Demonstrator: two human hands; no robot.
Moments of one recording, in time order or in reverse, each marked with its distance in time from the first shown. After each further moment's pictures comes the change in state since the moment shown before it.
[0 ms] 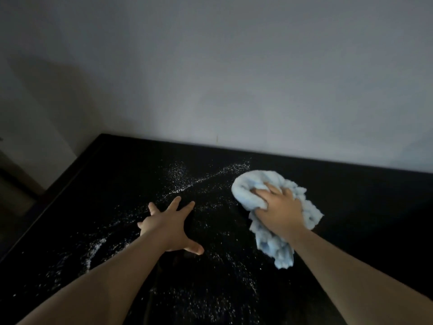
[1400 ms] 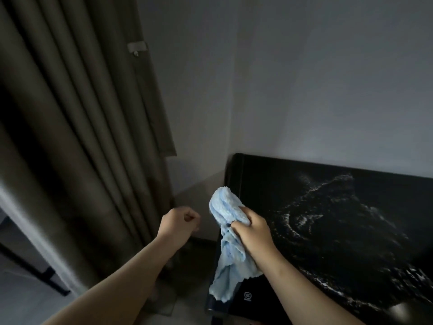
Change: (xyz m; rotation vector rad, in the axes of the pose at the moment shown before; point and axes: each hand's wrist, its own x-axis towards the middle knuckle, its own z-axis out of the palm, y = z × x) left_hand -0.225 -0.432 -0.006 -0.913 0.560 0.060; right_hand -0.216 -0.533 -0.018 1.200 -0.076 0.075
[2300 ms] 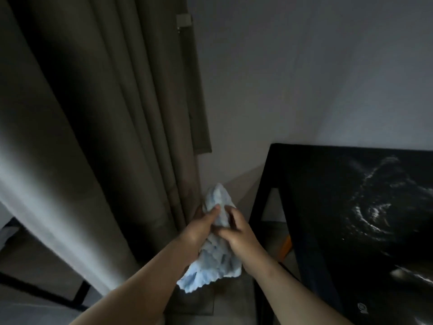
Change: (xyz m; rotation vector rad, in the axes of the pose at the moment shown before) left_hand 0.107 -0.101 -0.126 -0.578 -0.387 -0.389; right_hand 0.079 -0.005 0.249 0.194 -0.026 0.121
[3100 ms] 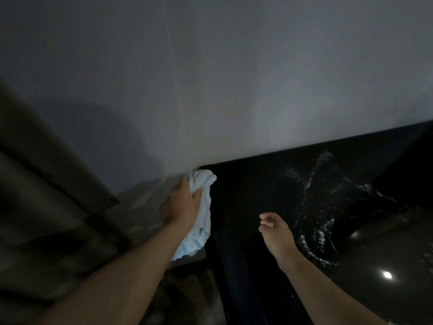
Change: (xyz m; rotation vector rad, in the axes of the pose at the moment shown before) left_hand 0.206 0.110 0.203 0.973 0.194 0.569; right_hand 0.106 -0.013 -0.281 -0.145 0.658 0.278
